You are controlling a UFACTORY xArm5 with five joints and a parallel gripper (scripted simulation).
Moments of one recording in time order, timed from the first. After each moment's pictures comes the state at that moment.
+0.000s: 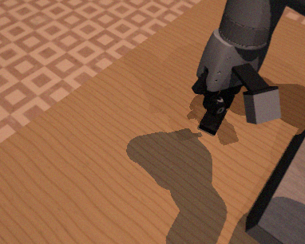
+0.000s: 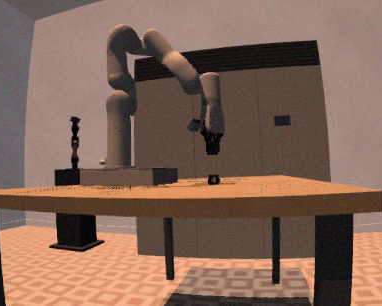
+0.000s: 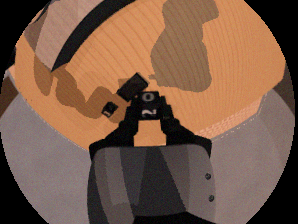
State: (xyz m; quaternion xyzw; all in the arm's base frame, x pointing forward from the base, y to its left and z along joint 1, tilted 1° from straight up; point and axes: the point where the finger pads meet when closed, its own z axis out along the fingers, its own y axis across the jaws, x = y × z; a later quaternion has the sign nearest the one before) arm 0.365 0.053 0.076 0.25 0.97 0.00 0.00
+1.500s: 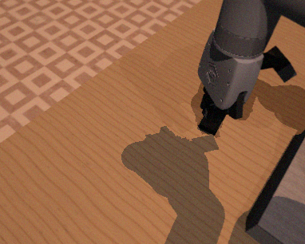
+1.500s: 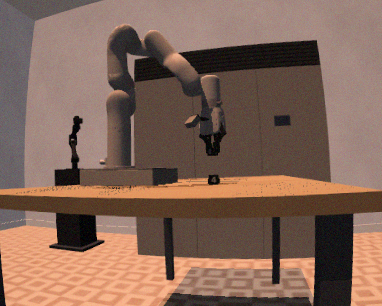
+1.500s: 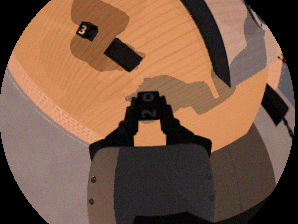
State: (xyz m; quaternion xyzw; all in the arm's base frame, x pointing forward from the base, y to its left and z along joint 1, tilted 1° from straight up) arm 0.362 0.075 0.073 -0.48 0.88 0.00 0.00
